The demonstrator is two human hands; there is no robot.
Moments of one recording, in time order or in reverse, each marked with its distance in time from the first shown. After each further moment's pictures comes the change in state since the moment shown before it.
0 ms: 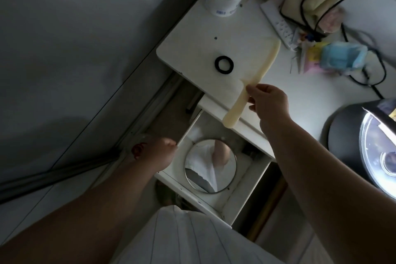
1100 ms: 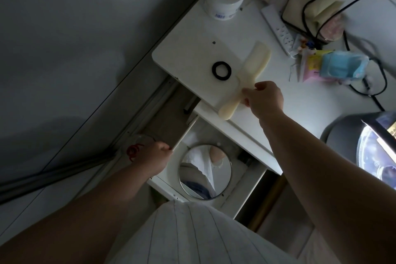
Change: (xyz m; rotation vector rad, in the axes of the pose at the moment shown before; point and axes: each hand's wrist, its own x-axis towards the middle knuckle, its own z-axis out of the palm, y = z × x) left_hand 0.010 0.001 0.002 0.003 0.011 -0.048; right_hand 0.039 -0.008 0.006 -0.401 0.043 -0.051
